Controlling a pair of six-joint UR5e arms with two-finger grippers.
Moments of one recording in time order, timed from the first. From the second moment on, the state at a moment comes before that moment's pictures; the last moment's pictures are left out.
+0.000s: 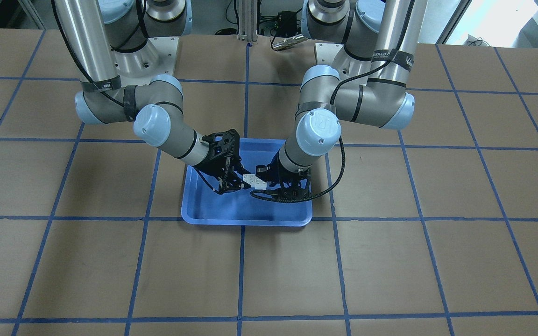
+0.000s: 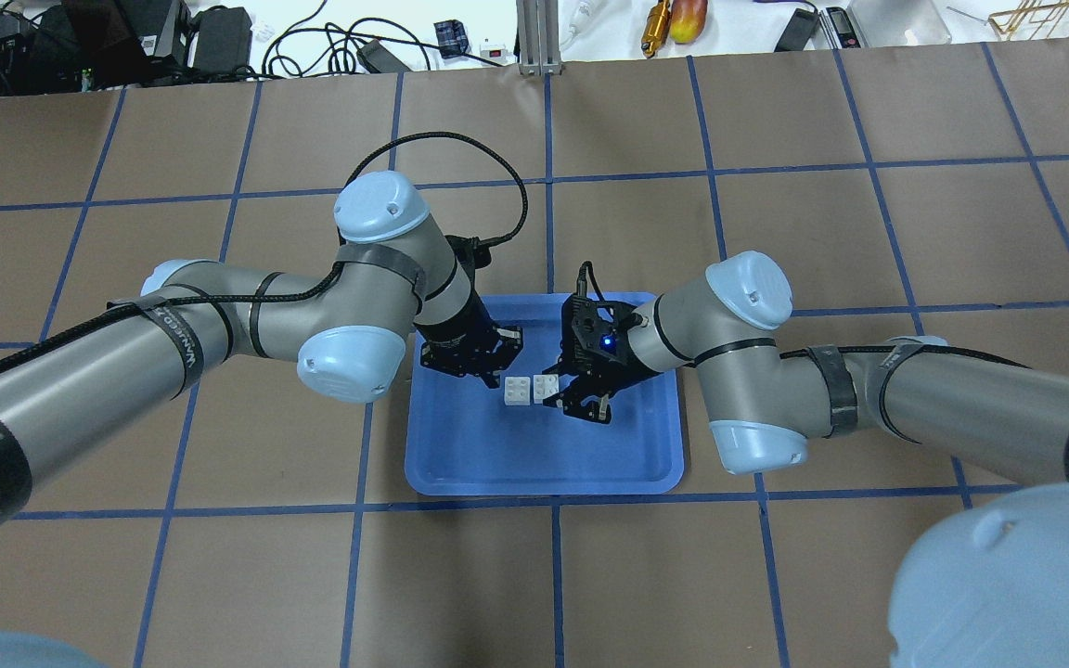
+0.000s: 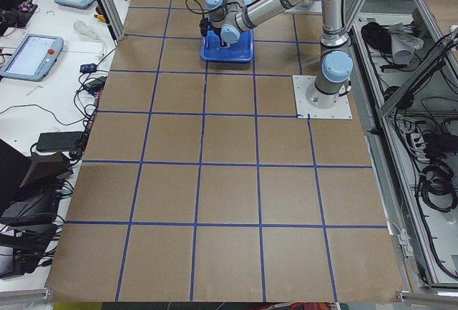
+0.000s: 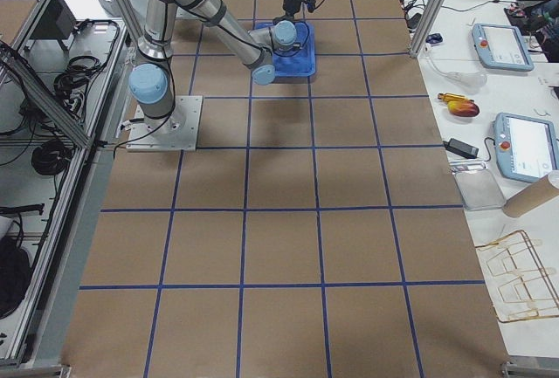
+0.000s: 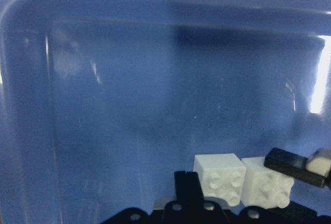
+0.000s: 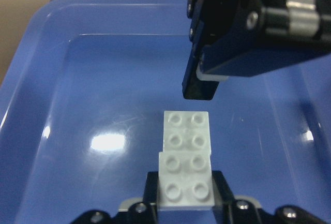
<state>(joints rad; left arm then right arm) -1.78 -1.94 -1.94 -0.95 1.33 -0.24 1.73 -1.15 2.18 -2.74 -0.90 -1.37</state>
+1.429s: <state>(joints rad) -1.78 -1.94 -1.94 -0.95 1.33 -0.24 1.73 -1.12 2.18 -2.75 -0.91 -1.33</state>
